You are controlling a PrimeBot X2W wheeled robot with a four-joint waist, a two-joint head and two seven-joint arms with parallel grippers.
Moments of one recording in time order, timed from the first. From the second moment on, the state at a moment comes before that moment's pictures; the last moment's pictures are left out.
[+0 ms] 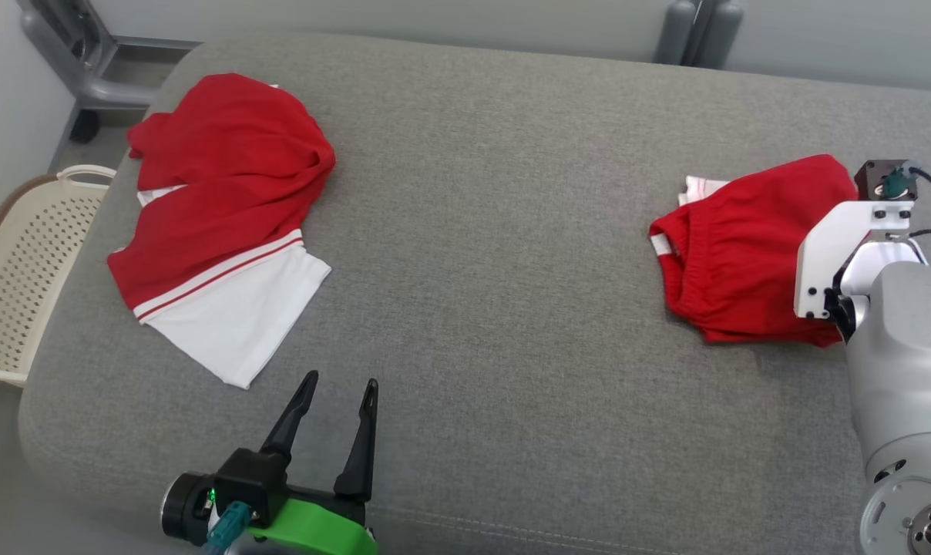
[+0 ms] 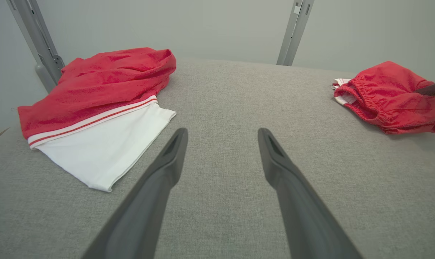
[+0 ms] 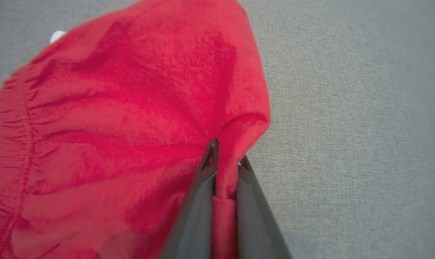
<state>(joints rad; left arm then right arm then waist) -0.05 0.20 -0.44 0.15 -0.36 0.06 -0.26 -0.89 -0.09 -0.71 1.06 -0.66 0.13 0.30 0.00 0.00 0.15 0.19</state>
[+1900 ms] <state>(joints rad) -0.19 0.21 -0.44 -0.08 -0.35 0.09 -0.21 -0.95 -0.42 -0.53 1.03 -0.55 0.13 -0.10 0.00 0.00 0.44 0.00</state>
